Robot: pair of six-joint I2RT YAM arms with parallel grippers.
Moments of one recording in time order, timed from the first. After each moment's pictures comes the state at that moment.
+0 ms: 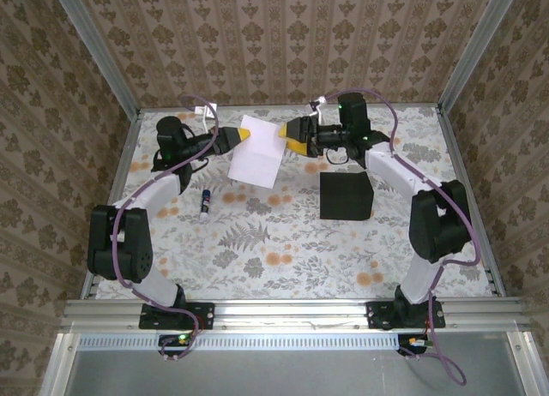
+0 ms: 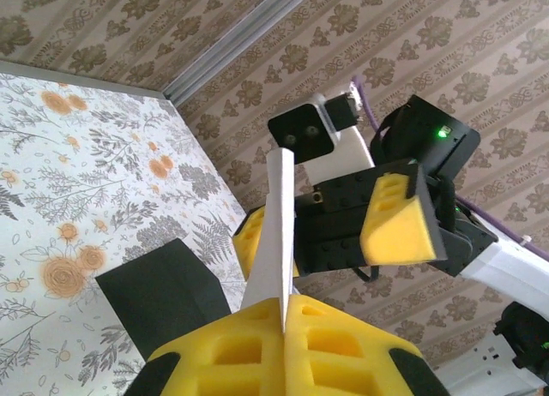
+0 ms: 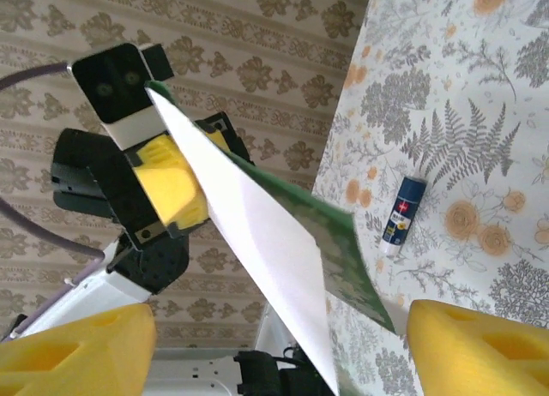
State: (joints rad) left arm -0.18 1.59 1.00 0.59 1.10 -0.90; right arm 0.30 1.77 1.41 -0.04 -0.99 0.86
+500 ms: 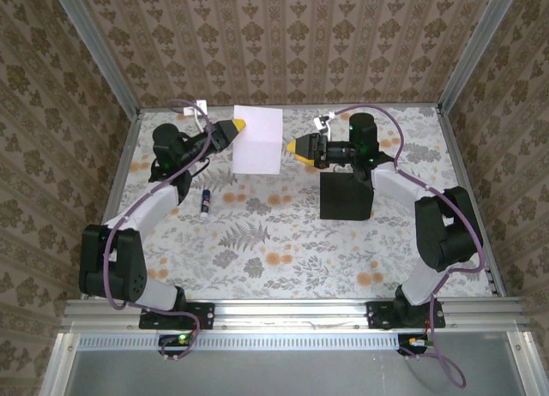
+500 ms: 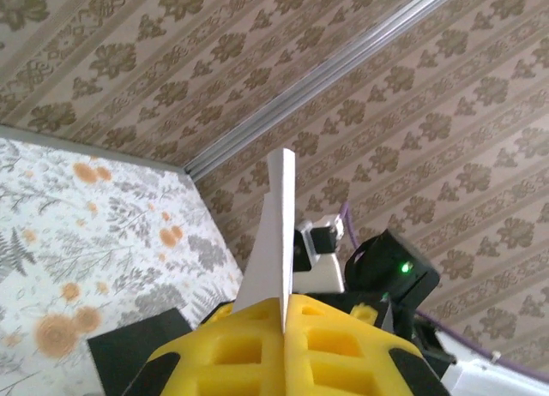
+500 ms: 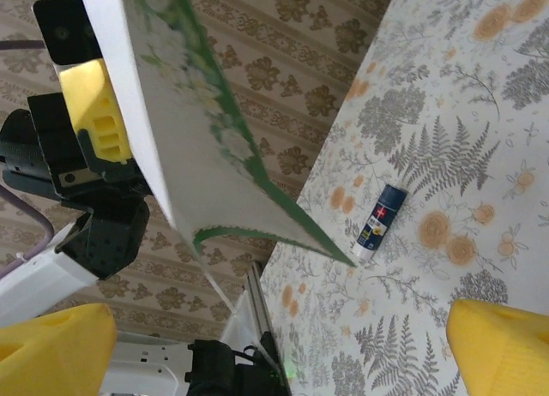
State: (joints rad) left arm -0.24 1.44 0.92 0.65 0.82 -1.03; right arm 0.28 1.70 1.11 0.33 -1.02 0.83
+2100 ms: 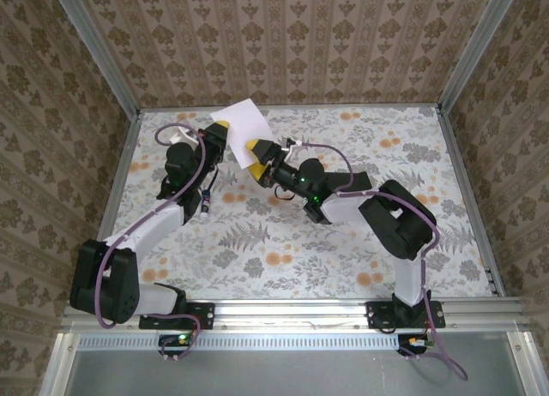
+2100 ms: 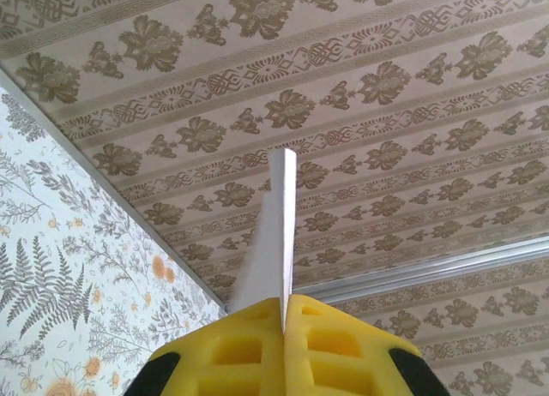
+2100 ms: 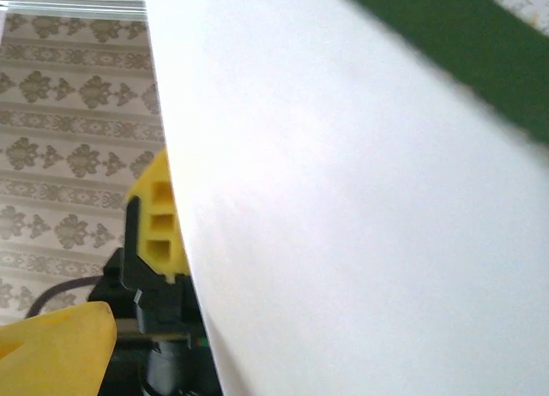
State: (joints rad) left arm -0.36 1.33 0.76 0.62 0.12 -1.32; right arm 0.69 1.95 1.02 1.15 -0.26 1.55
